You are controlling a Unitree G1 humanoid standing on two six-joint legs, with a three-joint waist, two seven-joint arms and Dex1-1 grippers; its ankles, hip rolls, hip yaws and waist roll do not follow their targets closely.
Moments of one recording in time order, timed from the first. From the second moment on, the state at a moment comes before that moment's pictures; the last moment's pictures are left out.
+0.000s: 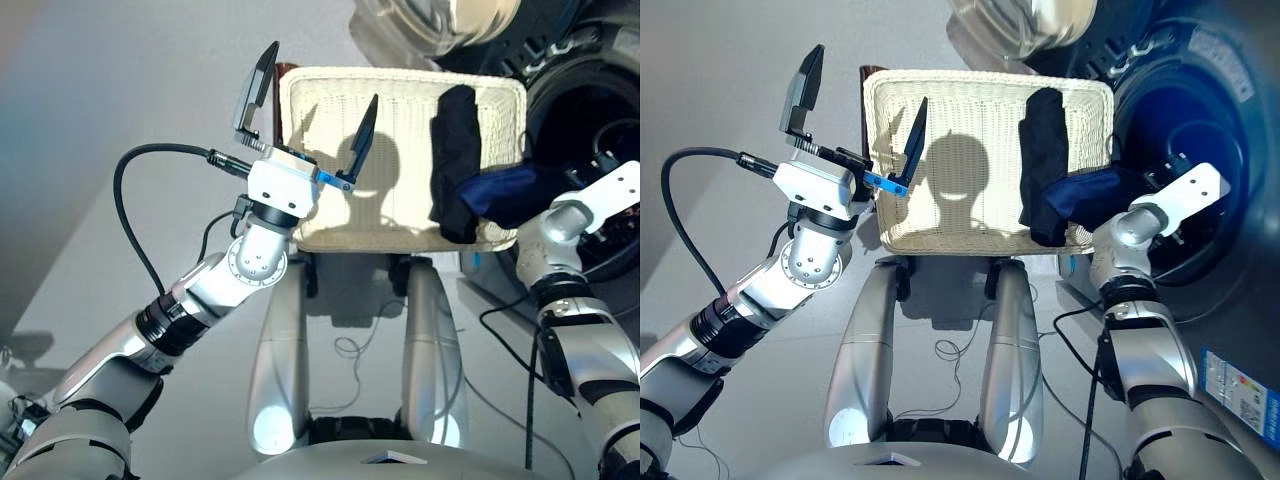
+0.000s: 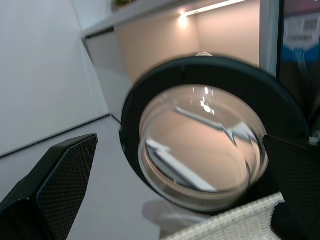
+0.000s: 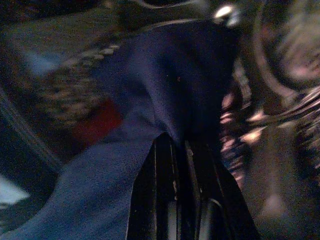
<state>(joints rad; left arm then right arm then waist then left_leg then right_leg) -0.63 0.65 -0.64 -0.21 -0.10 -0.35 0.54 -0.76 -0.66 0.04 0.95 0.58 -0.38 -0.78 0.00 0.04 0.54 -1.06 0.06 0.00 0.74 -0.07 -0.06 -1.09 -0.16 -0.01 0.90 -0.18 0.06</state>
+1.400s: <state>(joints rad) -0.50 0.77 -0.46 -0.33 -0.10 -0.32 0.58 -0.56 -0.75 0.04 0.35 0.64 -0.38 -0.66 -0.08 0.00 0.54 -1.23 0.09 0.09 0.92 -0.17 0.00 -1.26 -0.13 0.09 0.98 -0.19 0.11</state>
